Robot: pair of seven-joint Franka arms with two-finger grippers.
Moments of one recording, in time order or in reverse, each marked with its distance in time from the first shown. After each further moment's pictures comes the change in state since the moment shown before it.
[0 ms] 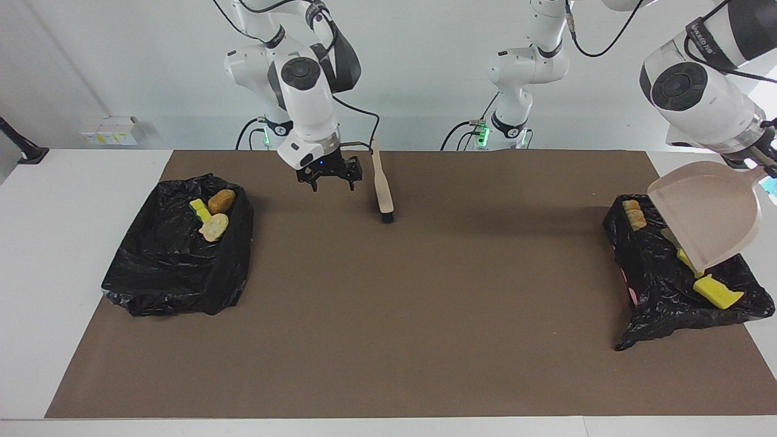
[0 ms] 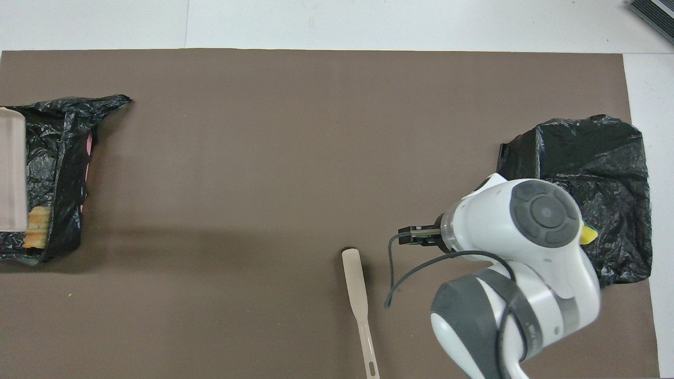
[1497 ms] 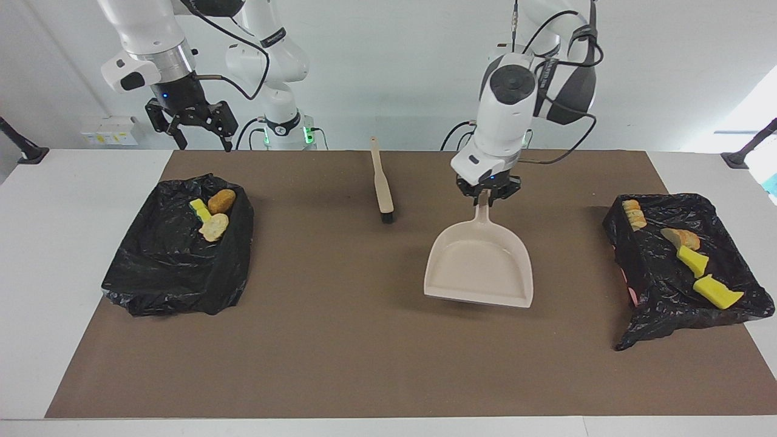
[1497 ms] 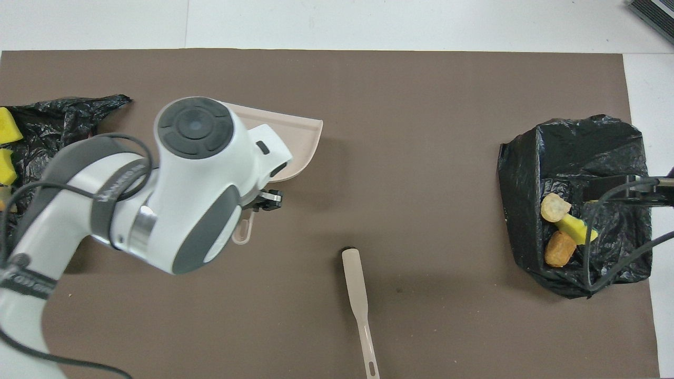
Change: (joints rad) left arm -0.530 0.154 -0.011 0.013 -0.936 0.115 -1.696; right arm -0.361 -0.059 -0.025 0.391 -0.068 -0.367 -0.234
